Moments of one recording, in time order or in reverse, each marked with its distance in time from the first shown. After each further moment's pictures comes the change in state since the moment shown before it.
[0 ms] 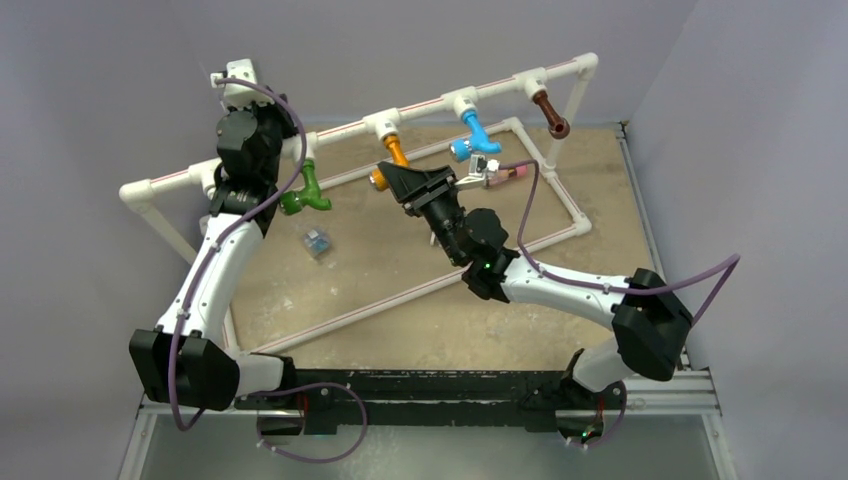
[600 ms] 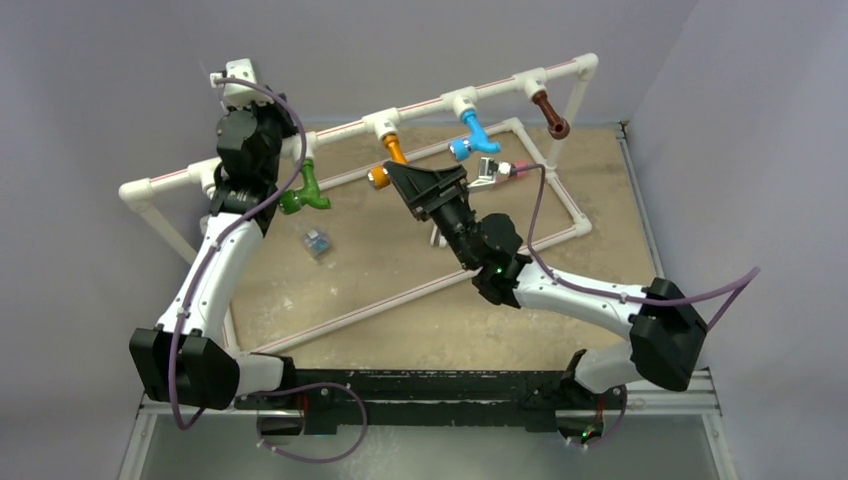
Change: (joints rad) left arm -0.001 -0.002 -0.001 0.003 -0.001 0.000; right arm -0.003 -0.068 -0.052 0.013 -0.046 0.129
